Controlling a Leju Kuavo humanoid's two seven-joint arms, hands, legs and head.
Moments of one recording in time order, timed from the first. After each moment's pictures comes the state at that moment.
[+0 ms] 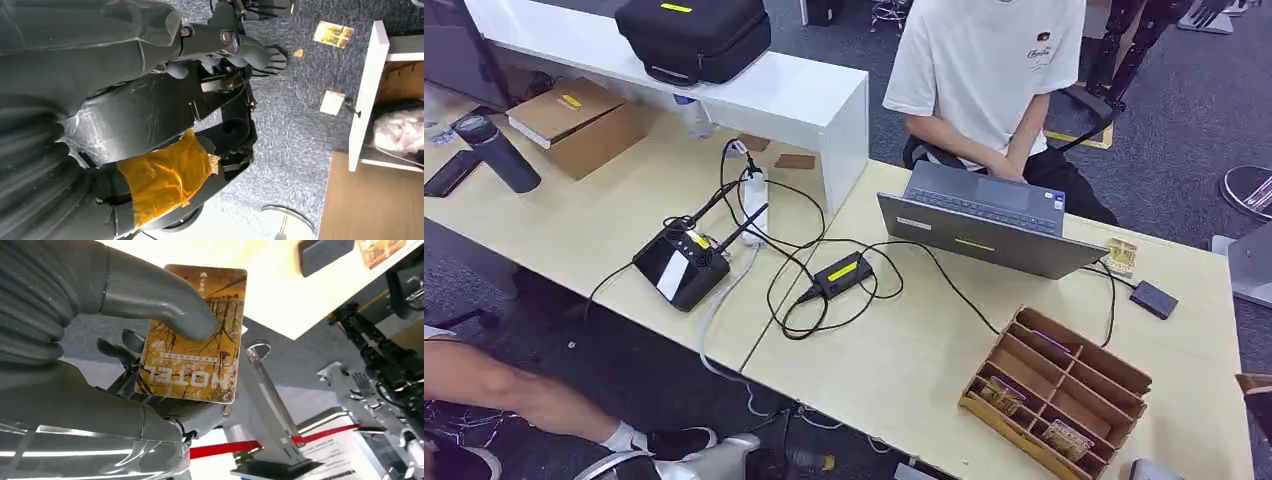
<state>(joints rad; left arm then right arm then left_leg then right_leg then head) -0.26 -0.04 -0.51 -0.22 0.81 0.00 0.17 -0.53 -0.28 0.07 -0.68 0.49 -0.38 -0.52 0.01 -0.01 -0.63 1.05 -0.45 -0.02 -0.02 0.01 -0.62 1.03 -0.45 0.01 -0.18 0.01</state>
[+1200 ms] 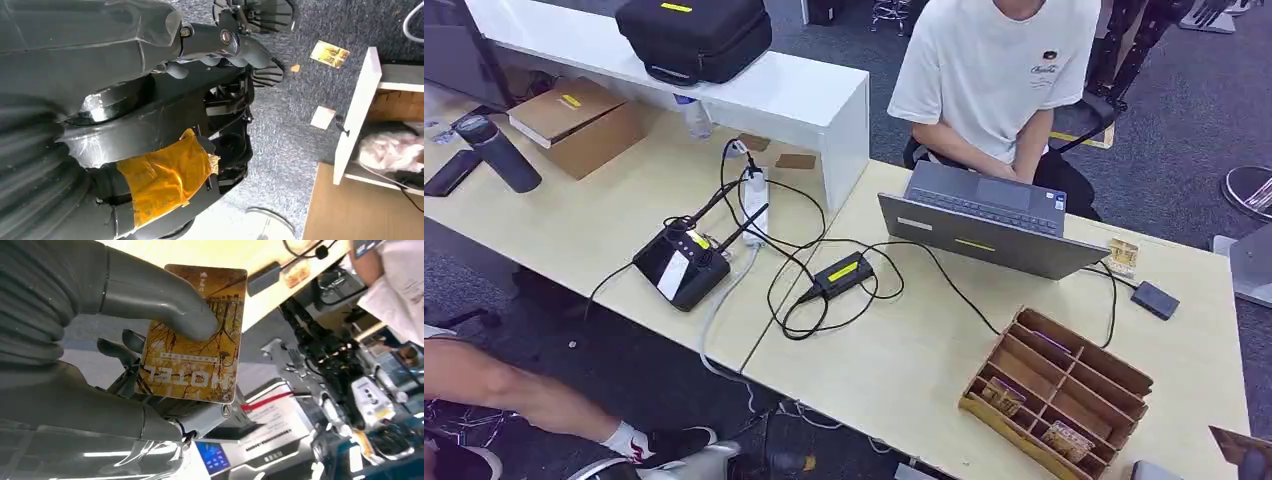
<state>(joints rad) -0.21 -0.01 -0.42 -0.22 0.79 -0.02 0.13 -0.02 -0.21 -0.05 -1.40 0.54 -0.39 -0.55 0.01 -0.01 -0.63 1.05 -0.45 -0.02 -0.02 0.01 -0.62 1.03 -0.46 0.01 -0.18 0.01</state>
